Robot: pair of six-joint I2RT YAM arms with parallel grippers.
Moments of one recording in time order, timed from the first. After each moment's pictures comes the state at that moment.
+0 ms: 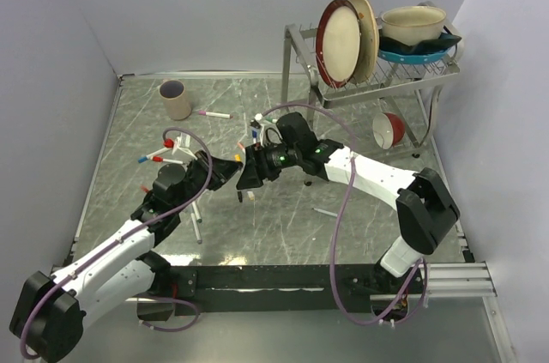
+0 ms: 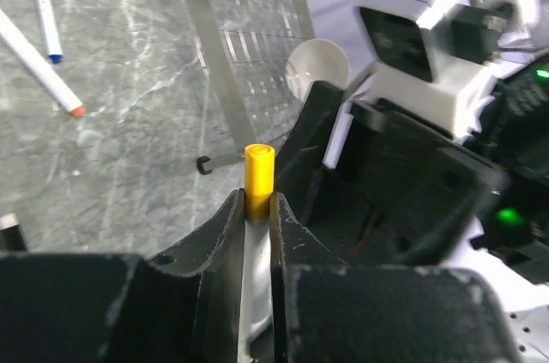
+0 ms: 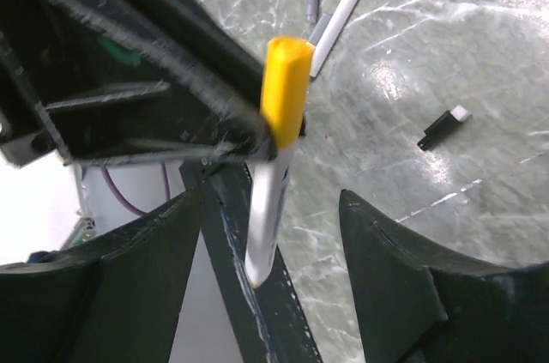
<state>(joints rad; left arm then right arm) -0.54 0.84 0.40 0.32 0.09 -1.05 0.76 1.61 1.15 -0.15 -0.67 0.44</state>
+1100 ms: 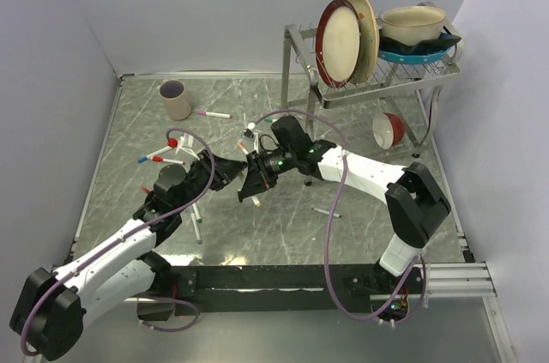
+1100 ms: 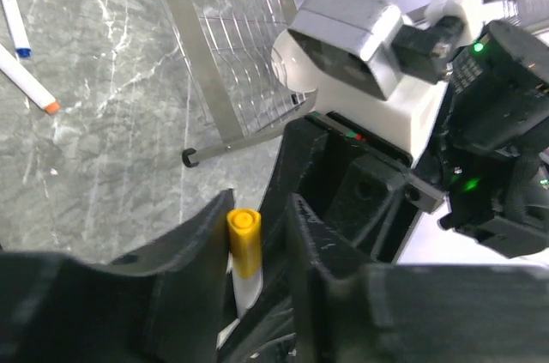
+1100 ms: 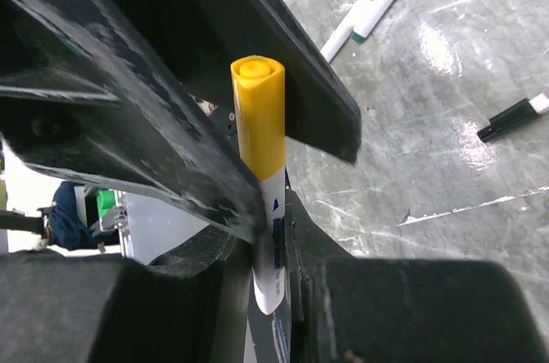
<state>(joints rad) -0.55 0.86 0.39 0.39 0.13 -1.05 0.77 1.68 1.16 -0.17 -0.86 0.37</state>
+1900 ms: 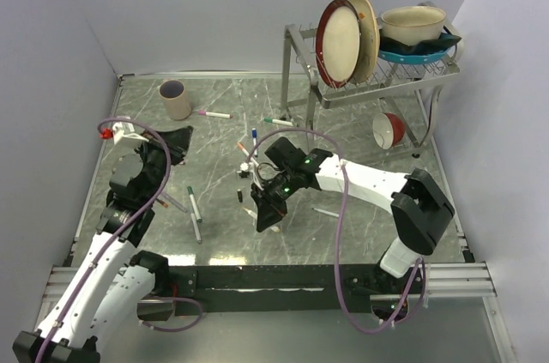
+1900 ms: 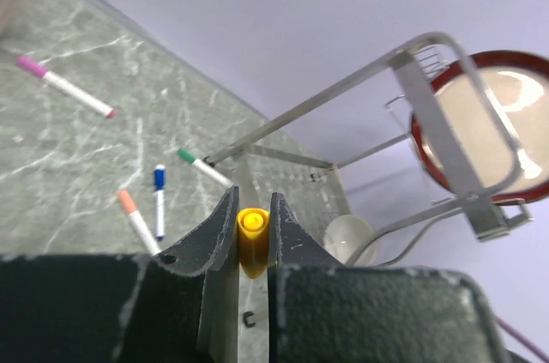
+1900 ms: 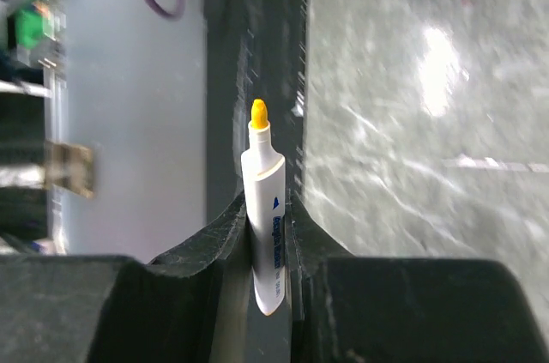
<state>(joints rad) -0.30 0.65 0.63 0.08 -0.12 -0.89 0.86 1.63 1.14 -0.56 -0.92 -0.19</state>
